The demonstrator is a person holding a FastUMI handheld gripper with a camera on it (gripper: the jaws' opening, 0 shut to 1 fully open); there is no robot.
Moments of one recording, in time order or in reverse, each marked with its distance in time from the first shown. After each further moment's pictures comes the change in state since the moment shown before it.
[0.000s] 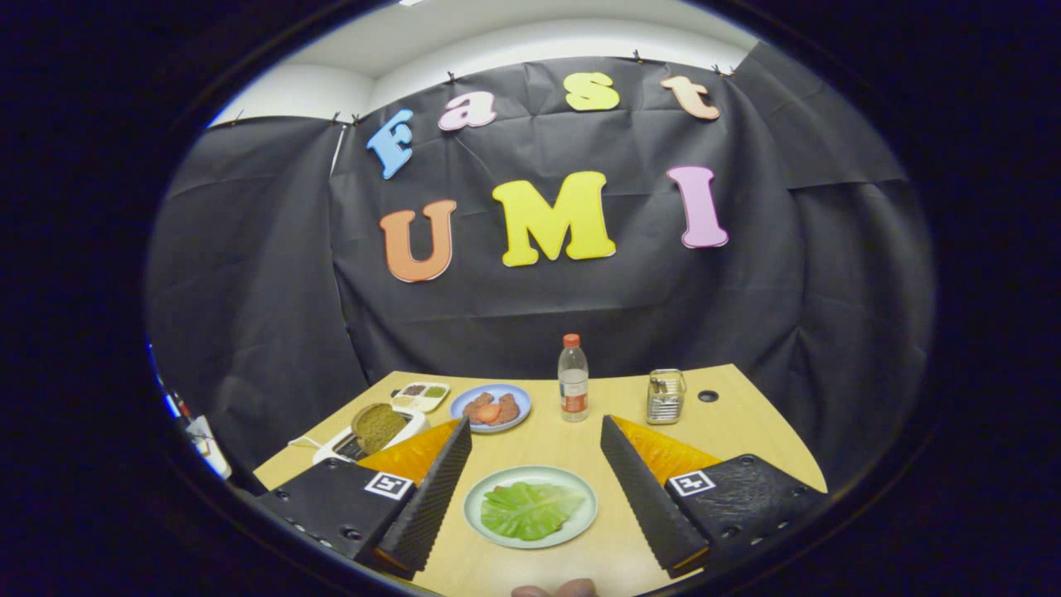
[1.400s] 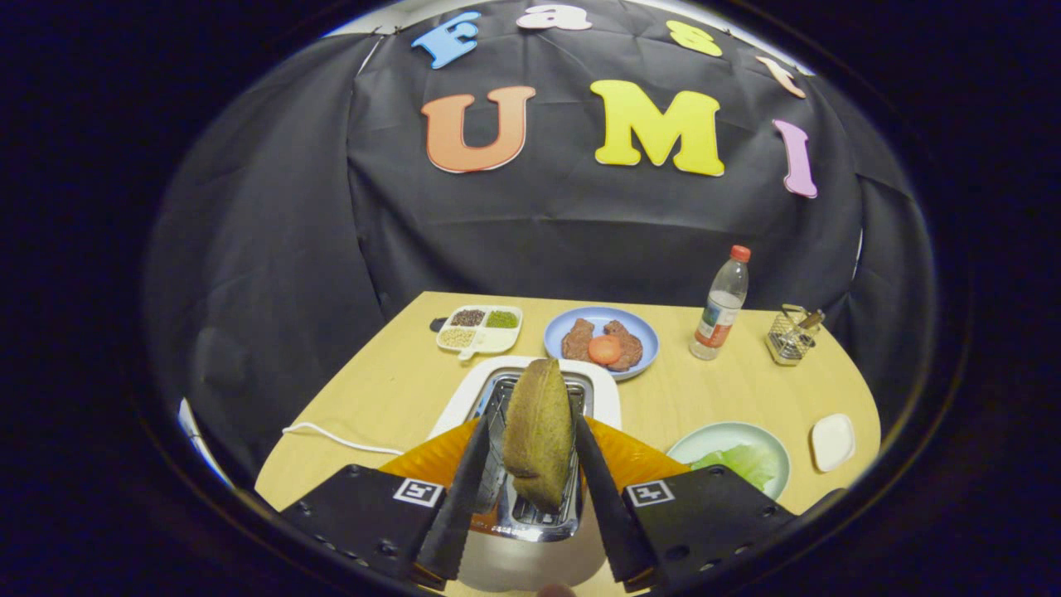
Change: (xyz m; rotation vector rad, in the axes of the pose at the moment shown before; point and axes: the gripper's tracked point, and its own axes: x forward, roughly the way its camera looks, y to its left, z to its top) arm 0.175 0.234 -0.123 -0.087 0.291 -0.057
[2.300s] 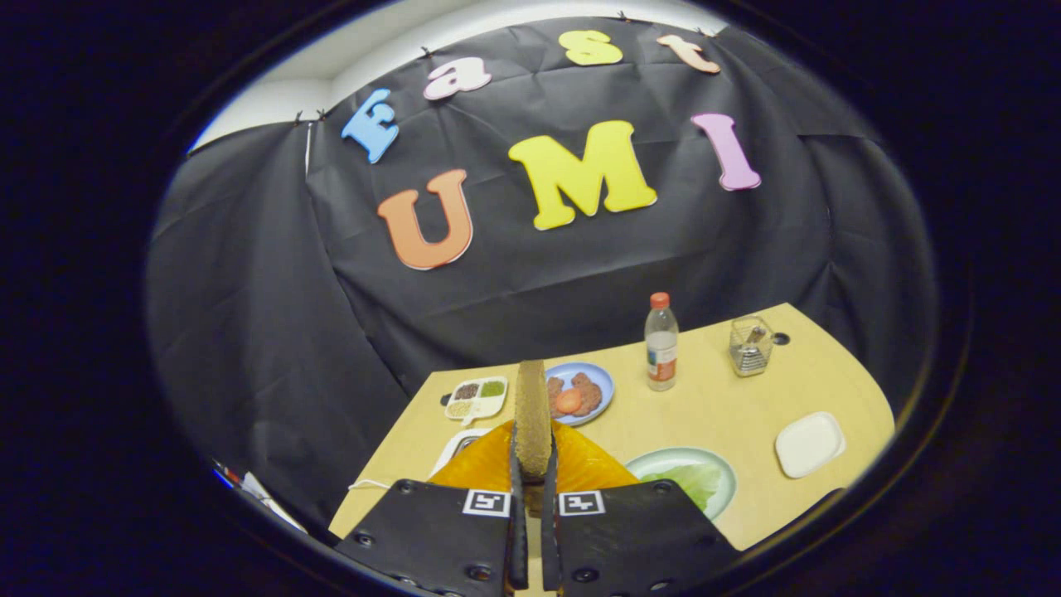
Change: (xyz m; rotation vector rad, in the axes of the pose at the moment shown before) arm -0.128 -0.141 0.088 0.271 -0.166 0.083
